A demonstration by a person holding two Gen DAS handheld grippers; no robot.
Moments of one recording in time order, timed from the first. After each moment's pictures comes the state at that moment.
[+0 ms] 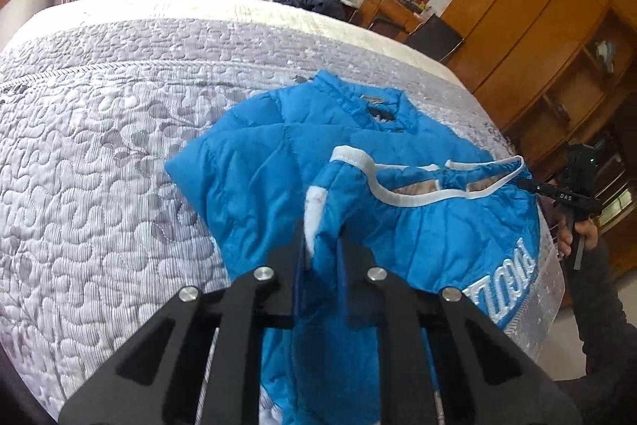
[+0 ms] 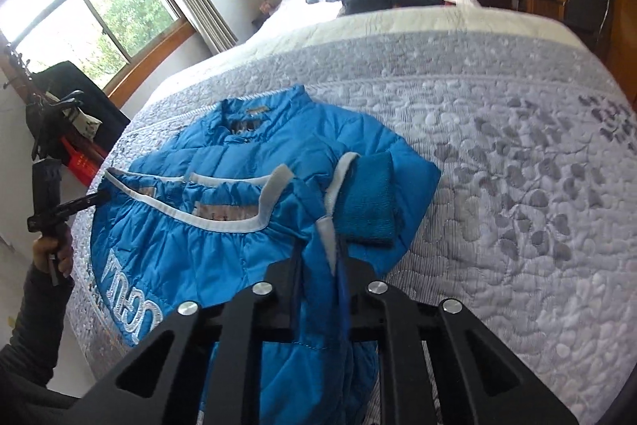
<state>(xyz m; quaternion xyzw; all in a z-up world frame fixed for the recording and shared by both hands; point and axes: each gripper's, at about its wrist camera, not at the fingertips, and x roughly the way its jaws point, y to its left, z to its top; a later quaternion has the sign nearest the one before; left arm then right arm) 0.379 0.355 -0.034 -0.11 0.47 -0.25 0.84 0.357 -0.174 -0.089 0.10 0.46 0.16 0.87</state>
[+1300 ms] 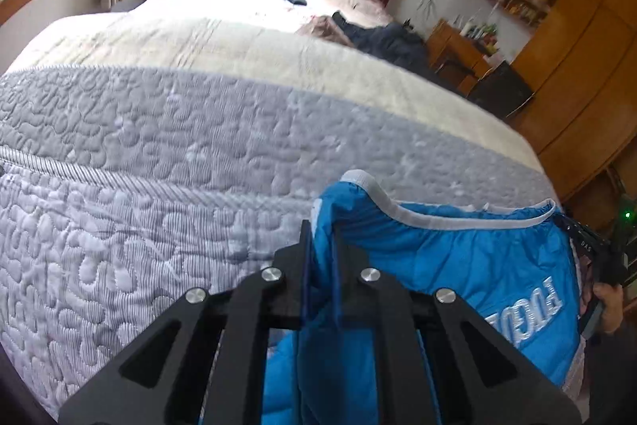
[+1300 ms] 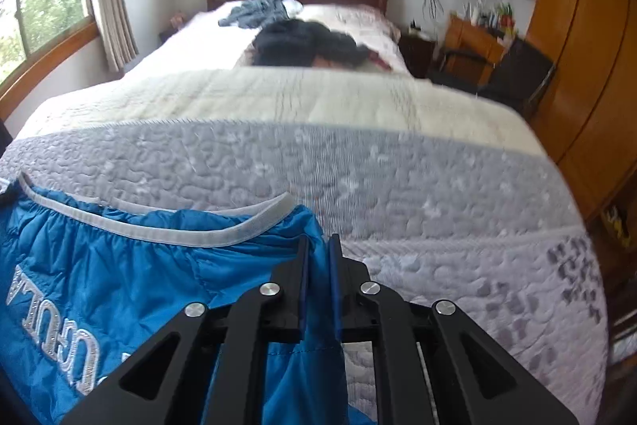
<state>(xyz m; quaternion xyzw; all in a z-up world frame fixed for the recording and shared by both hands) 0.584 0.334 -0.058 -0.14 0.48 -0.12 0.86 0.570 -0.141 -0.106 -0.02 0.44 -0.04 0.90</state>
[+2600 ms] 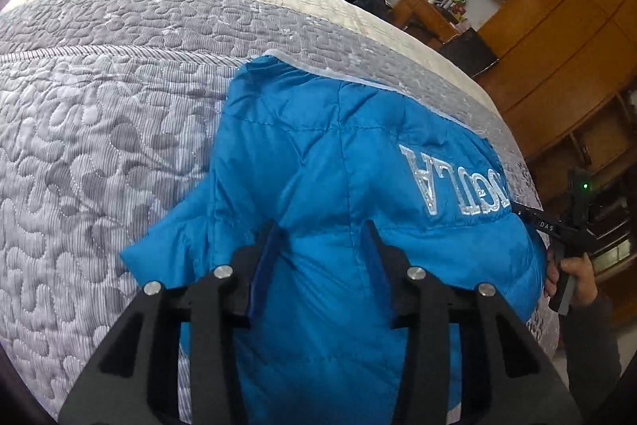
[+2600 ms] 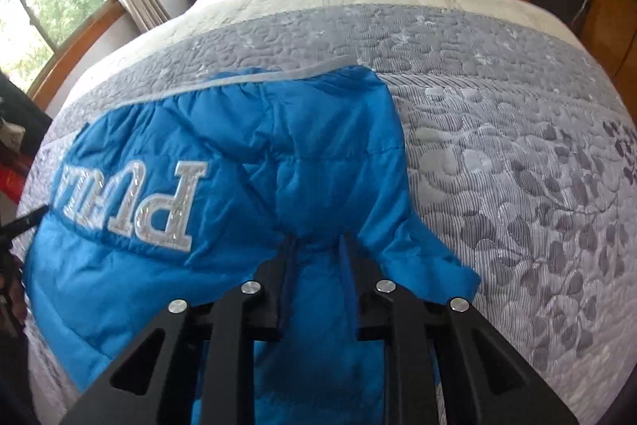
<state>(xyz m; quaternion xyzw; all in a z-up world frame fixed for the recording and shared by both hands) 0.479 0.339 -0.068 -0.17 0.51 -0.19 0.82 0.486 -0.130 -0.145 0.07 0.54 0.05 0.84</state>
